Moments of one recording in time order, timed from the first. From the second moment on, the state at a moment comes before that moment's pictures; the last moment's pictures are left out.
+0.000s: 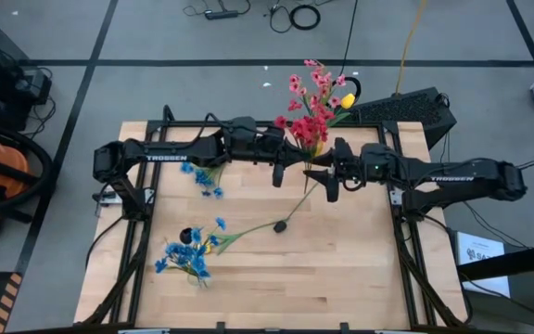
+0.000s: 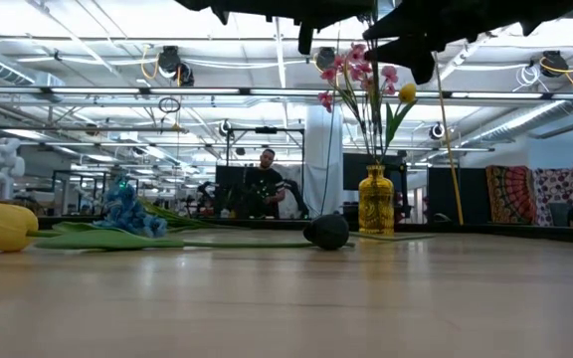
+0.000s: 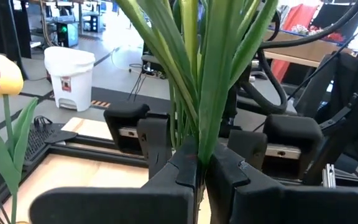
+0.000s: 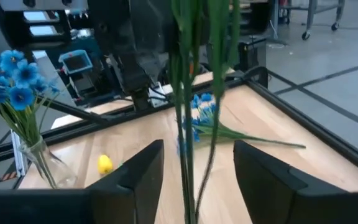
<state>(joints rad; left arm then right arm) 0.19 1.71 1.40 0.23 0.24 -0.15 -0.14 1.00 0.69 0.12 0.05 0.25</state>
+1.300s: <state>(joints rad) 0.25 1.54 1.40 -0.14 0.26 -0.12 -0.15 1.03 0.69 0.15 0.18 0.22</state>
